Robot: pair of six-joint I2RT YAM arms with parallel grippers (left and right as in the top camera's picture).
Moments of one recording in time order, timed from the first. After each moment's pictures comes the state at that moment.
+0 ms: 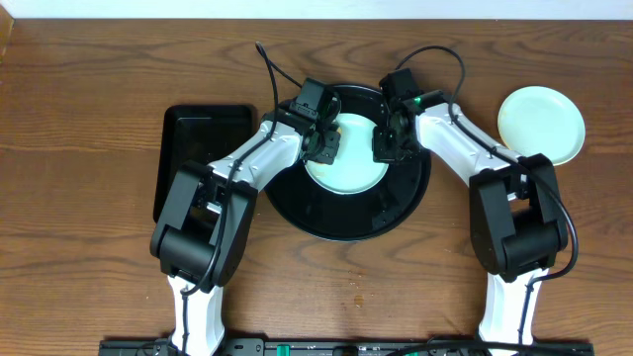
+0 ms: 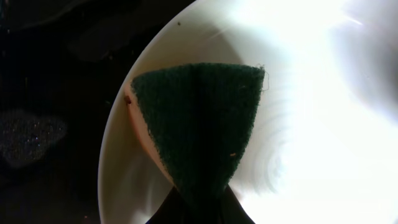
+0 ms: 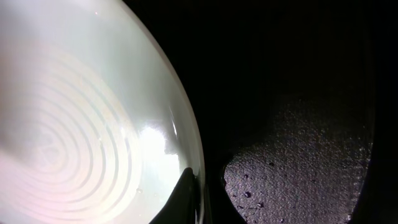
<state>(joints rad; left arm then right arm) -0.44 2.06 1.38 -0.49 0.10 -0.14 0.36 2.11 1.50 -0.80 -0.08 0.39</state>
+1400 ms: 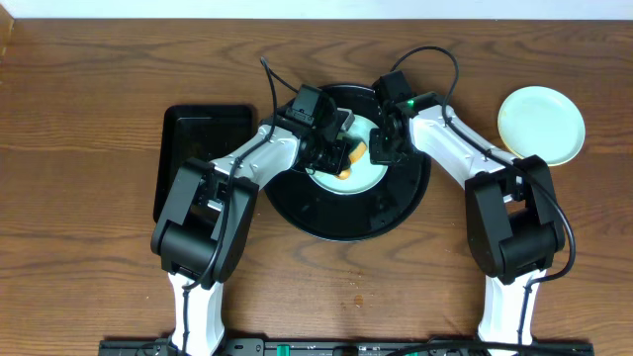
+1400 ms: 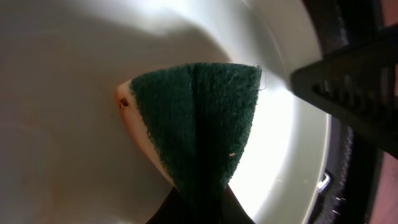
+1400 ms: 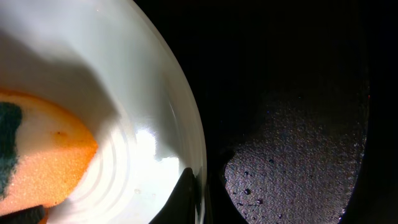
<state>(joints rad) -0.43 2.08 1.33 -0.44 0.49 -0.14 0.39 2.11 1.50 -0.81 -0.02 0.41</state>
